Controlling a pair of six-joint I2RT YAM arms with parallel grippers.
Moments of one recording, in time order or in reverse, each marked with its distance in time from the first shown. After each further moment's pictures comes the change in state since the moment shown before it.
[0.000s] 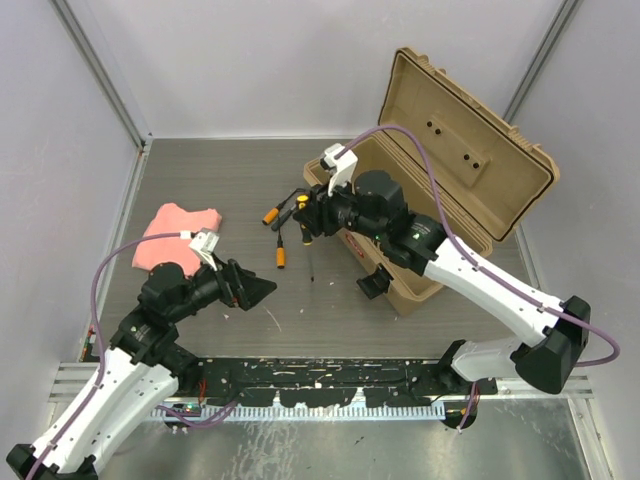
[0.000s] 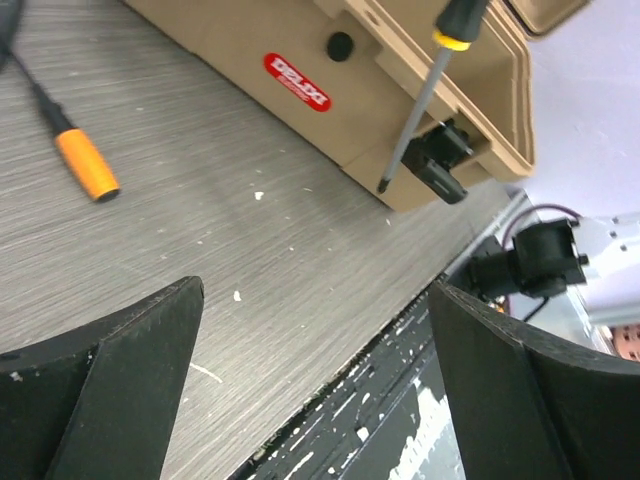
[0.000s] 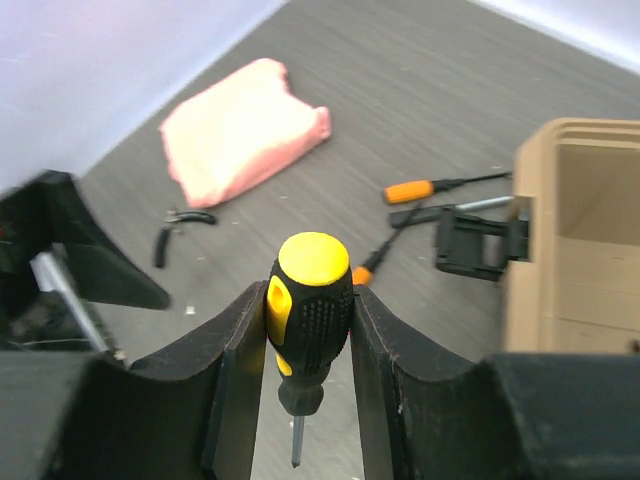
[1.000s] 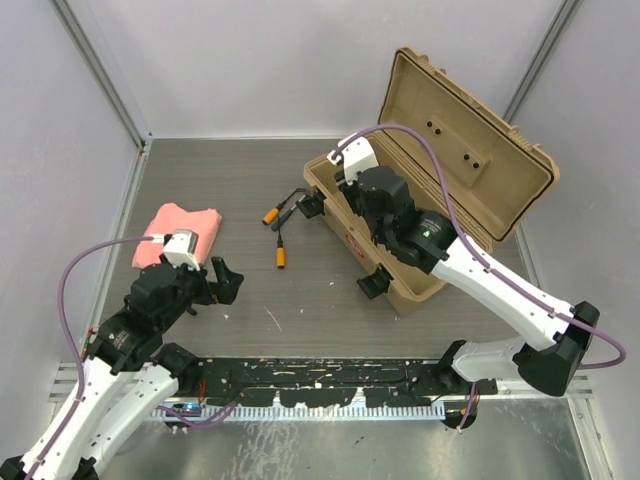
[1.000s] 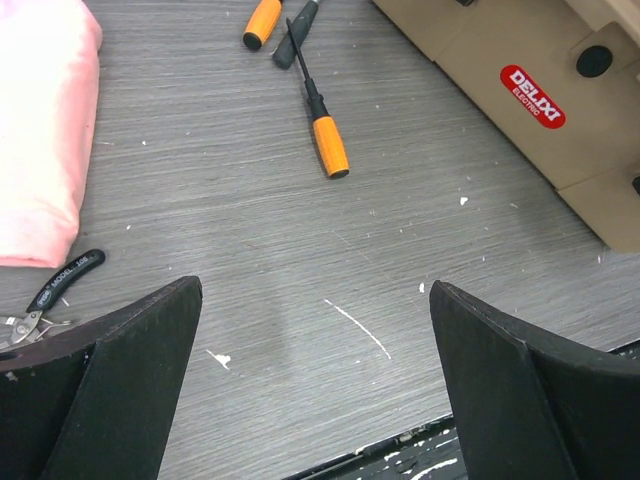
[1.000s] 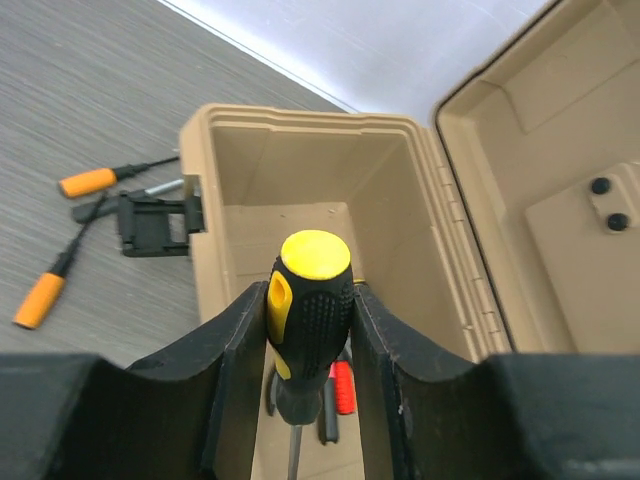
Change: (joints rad) left arm 0.000 -0.028 0.159 -0.378 -0.456 0.203; right arm 0.002 -0.017 0.076 -0.148 0.633 -0.403
